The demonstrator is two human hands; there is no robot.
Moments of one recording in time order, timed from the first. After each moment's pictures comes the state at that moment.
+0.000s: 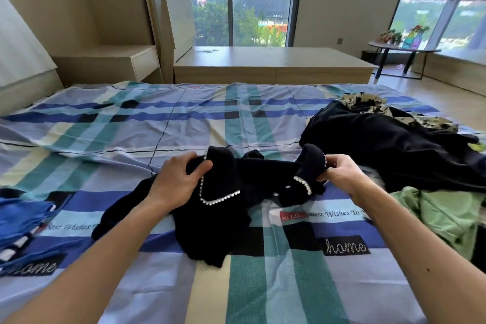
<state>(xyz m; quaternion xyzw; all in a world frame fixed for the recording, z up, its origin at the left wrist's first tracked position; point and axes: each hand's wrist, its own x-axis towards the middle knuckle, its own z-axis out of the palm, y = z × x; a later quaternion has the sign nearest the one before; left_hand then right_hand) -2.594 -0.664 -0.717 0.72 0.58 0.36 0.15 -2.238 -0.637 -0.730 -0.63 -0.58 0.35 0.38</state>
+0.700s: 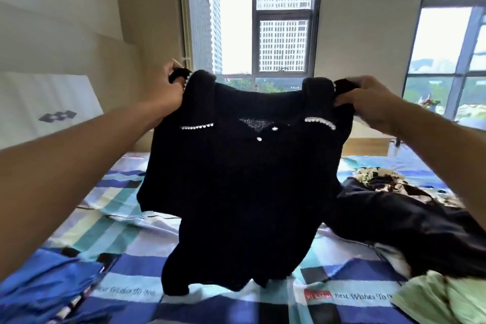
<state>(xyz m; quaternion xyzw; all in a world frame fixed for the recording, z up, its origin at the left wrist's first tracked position) -2.656 -0.645 -0.410 0.62 0.52 0.59 0.00 -2.285 -0.648 -0.416 -0.44 -0.69 0.26 0.52</state>
